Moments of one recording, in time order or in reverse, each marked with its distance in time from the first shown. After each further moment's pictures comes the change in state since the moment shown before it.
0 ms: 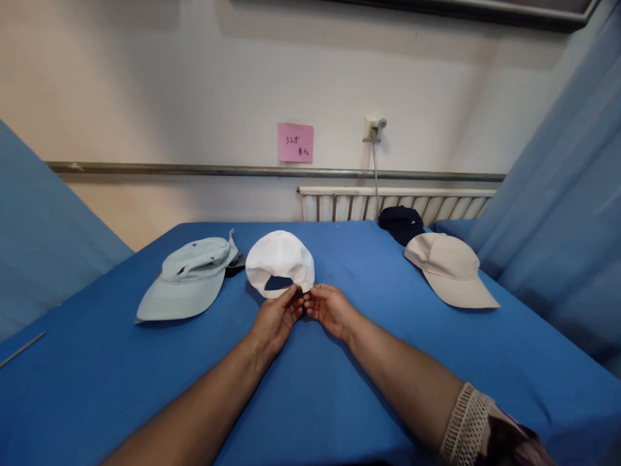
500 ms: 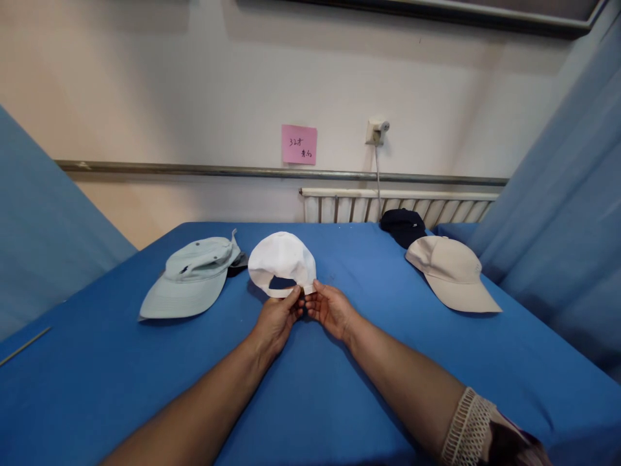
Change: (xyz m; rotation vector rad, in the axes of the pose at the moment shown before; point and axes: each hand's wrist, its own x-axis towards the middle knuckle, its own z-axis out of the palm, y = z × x) left_hand 0.001 -0.004 0.000 0.096 -0.002 0.095; right_hand -0.001 -0.001 0.003 0.003 0.010 0.010
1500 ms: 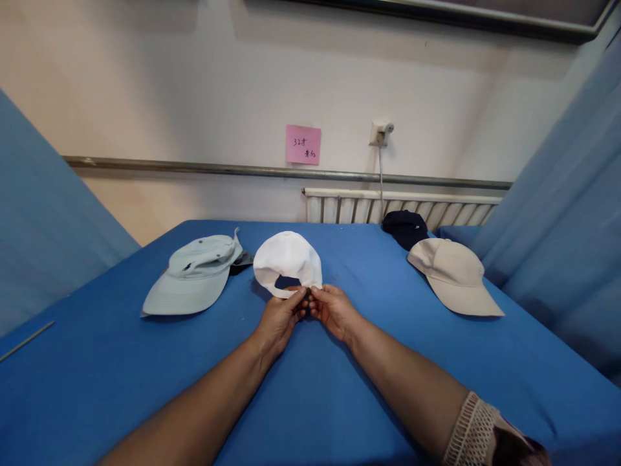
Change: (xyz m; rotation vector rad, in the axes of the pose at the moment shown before) left_hand -0.003 0.000 -0.001 0.043 -0.014 -0.007; right_hand 0.001 0.005 -0.001 -0.025 -0.001 -0.070
